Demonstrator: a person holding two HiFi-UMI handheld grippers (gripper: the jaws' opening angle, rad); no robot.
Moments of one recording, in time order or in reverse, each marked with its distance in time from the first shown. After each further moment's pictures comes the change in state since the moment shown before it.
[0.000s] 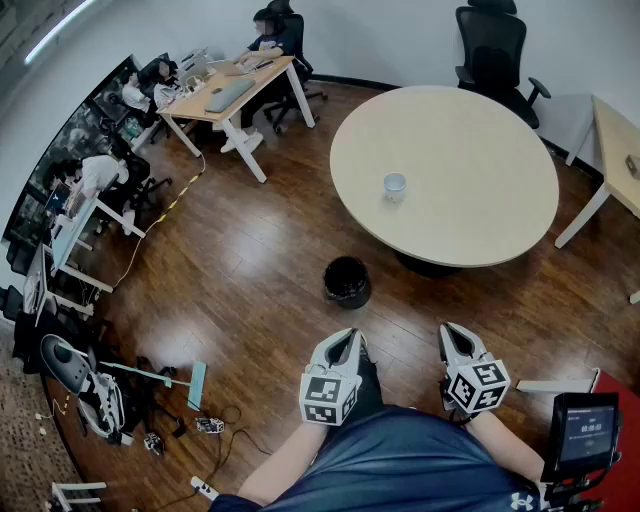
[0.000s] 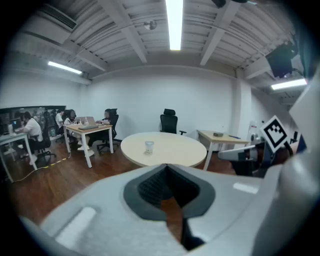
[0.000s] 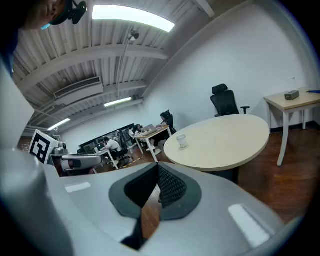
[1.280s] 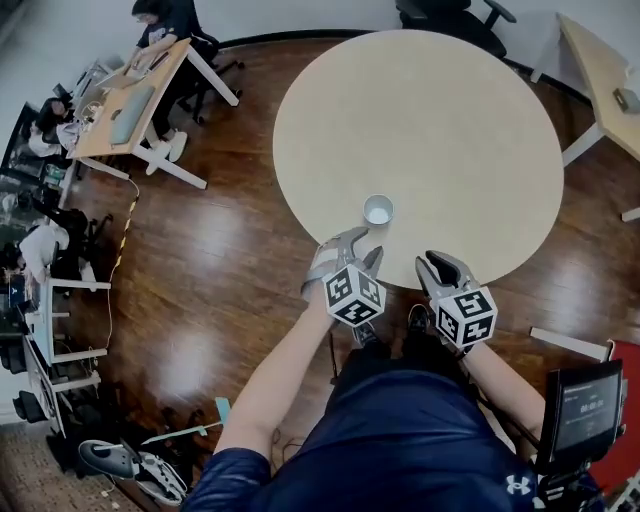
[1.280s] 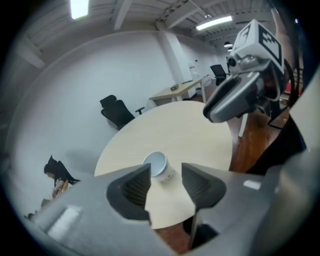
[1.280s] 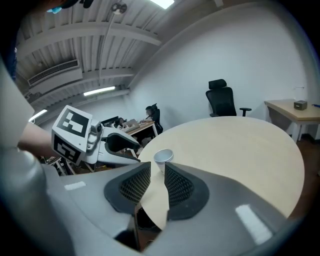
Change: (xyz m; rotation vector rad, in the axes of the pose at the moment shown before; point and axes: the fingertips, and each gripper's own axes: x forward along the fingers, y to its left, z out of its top) left arm 0.332 0.105 0.066 0.913 0.321 -0.383; right arm 0.255 -0.071 0.090 -0.007 0.073 -0.138
